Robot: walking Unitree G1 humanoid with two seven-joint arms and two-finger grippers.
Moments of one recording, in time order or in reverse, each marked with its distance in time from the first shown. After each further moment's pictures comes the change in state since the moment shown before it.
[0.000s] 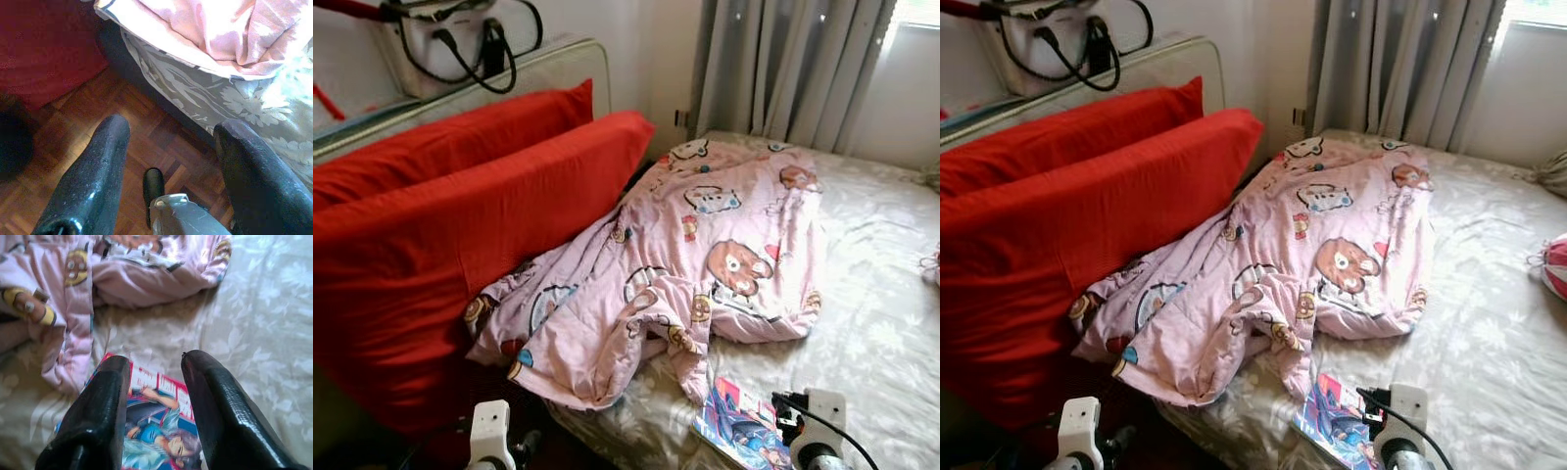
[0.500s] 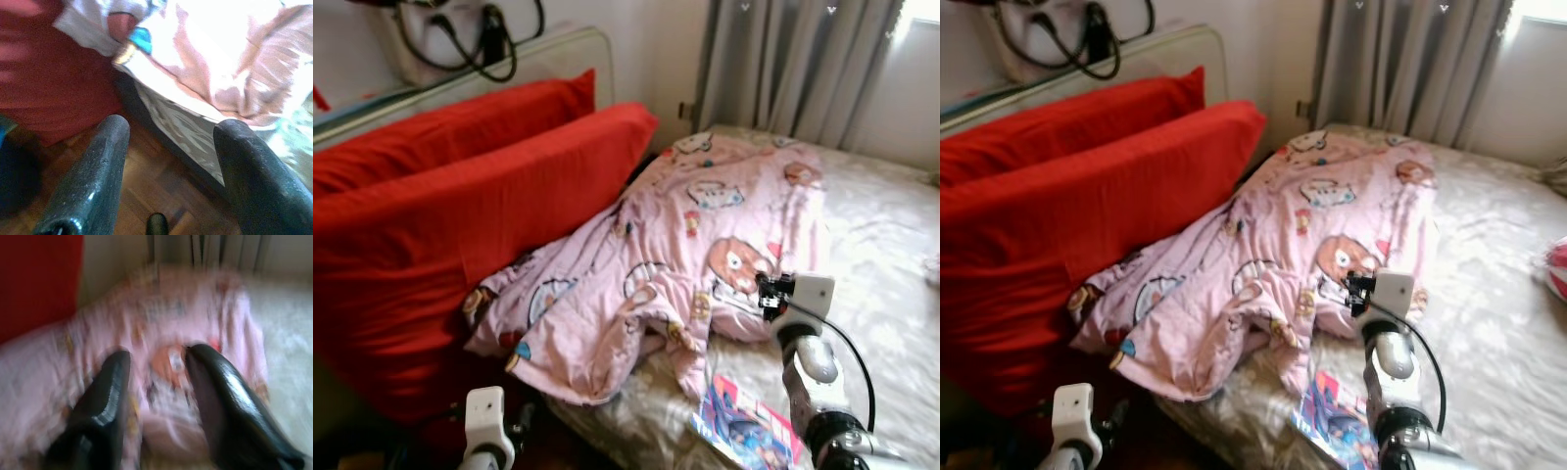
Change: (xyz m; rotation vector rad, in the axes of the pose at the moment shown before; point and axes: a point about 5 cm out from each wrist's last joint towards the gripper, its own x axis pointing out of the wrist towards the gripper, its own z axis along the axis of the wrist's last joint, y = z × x) left arm -0.004 0.000 0.016 0.003 -0.231 0.059; right arm 0.043 0.048 0.127 -0.016 -0.370 0.113
